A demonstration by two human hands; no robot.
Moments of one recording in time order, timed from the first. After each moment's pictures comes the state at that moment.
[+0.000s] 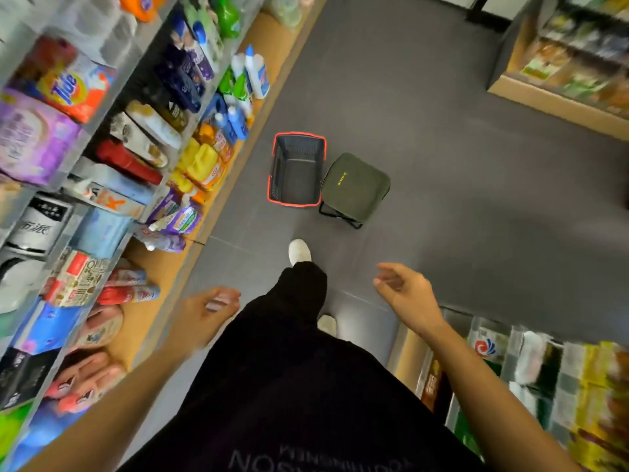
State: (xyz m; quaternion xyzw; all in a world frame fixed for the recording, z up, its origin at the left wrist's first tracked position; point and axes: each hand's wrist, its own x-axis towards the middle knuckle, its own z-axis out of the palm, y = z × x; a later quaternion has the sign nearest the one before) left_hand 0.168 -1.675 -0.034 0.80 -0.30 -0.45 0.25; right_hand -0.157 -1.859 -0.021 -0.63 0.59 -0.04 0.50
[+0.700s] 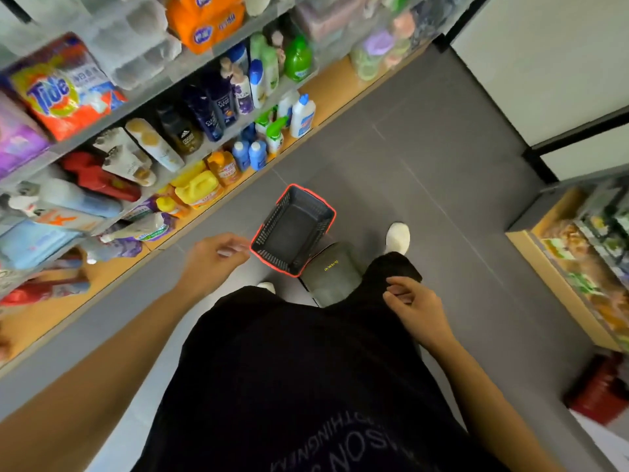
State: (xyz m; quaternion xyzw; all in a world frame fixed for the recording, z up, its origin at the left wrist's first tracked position) left_hand 0.314 -2.023 -0.090 0.82 -0.19 -0.39 0.36; right_hand 0.022 -2.262 -0.031 -0.74 0.51 0.13 0.43
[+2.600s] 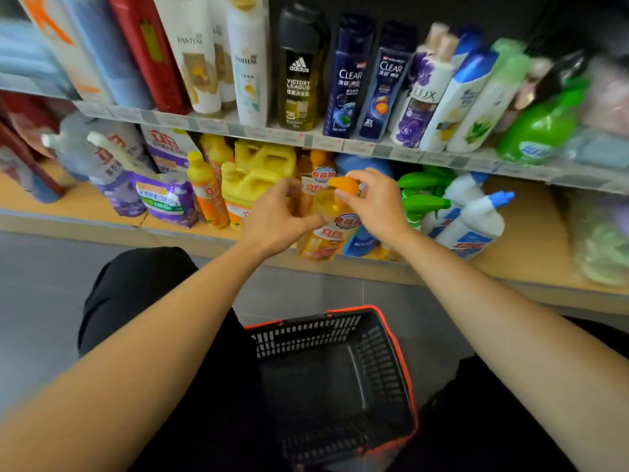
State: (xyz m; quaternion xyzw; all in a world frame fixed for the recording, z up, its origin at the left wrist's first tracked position) left_hand 0.427 -2.171 -0.530 0.88 0.05 0.03 0.47; right_hand 0.501 -2.362 -0.538 -0.90 -0.16 -0.11 0.39
